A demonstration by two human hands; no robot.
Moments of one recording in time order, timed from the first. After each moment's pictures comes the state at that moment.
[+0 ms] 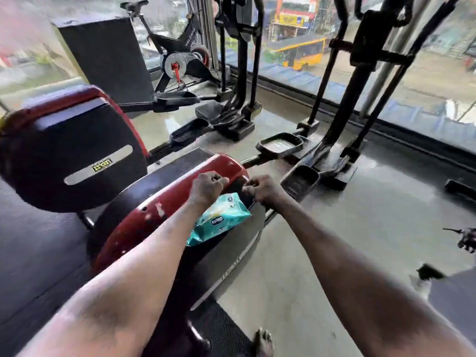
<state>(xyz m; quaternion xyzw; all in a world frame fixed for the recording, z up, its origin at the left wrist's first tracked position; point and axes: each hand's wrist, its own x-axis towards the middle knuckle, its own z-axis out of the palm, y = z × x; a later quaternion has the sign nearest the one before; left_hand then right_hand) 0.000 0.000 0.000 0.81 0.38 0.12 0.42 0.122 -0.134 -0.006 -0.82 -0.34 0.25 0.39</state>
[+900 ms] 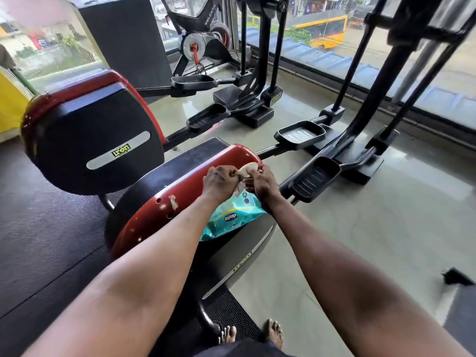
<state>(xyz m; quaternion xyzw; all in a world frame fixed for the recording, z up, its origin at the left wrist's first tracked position) 0.017 0.014 -0.015 0.87 0.38 0.08 0.30 0.107 -0.074 -0.036 -0.64 -0.09 0.37 0.66</state>
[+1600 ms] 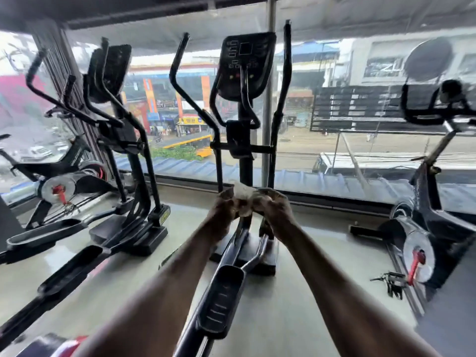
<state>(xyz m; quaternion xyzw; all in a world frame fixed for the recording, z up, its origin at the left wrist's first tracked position) 0.437 -0.167 0.138 0.67 0.05 0.09 0.74 0.476 -0.293 0.126 -0.66 -0.11 0.03 0.74</state>
